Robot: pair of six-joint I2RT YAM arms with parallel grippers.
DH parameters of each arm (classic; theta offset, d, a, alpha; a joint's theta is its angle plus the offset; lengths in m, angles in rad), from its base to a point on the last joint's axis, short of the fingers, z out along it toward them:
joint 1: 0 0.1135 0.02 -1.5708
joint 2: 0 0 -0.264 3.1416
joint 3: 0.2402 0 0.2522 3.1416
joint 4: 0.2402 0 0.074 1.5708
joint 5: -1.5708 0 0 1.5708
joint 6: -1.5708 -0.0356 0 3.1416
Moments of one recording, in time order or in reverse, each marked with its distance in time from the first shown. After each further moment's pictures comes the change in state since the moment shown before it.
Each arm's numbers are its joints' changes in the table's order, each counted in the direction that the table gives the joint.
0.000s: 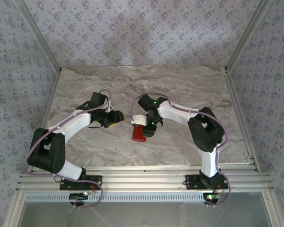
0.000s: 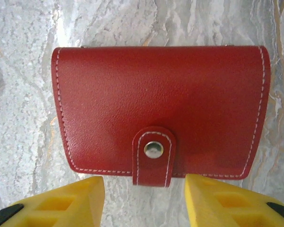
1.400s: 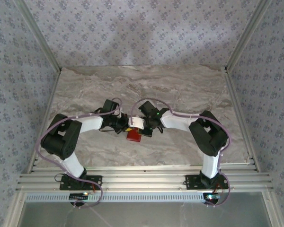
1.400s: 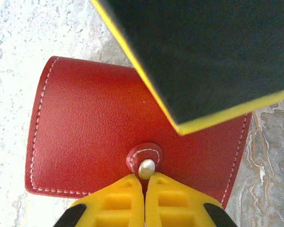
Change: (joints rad) left arm -0.118 0.226 -0.099 -0.414 -0.214 0.326; right arm 0.040 -0.085 -0.256 -0.462 0.042 -0.058
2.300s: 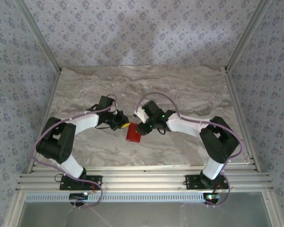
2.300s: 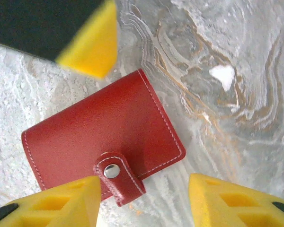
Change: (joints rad) left arm 0.069 -0.089 0.062 0.166 0.075 -0.048; right arm 0.025 -0.140 -0.066 -0.055 -0.167 -0.697
